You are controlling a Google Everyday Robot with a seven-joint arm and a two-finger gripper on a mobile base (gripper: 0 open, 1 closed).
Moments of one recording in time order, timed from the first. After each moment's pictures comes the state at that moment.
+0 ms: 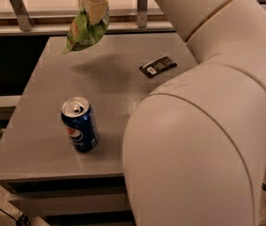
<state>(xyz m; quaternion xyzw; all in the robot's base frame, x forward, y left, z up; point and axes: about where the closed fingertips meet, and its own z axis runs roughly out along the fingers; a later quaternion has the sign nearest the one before) 0.662 0.100 1.015 -0.88 0.44 -0.10 0.18</state>
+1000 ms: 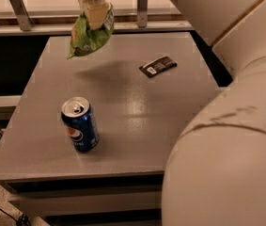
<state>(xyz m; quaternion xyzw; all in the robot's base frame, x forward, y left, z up) 0.621 0.092 1.021 -0.85 0.48 -0.11 0.17</state>
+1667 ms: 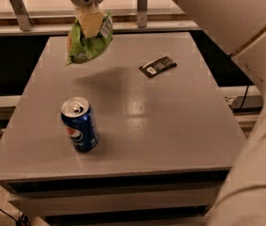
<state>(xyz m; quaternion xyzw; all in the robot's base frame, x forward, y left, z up) 0.584 0.097 1.020 -0.84 0.51 -0.12 0.16</state>
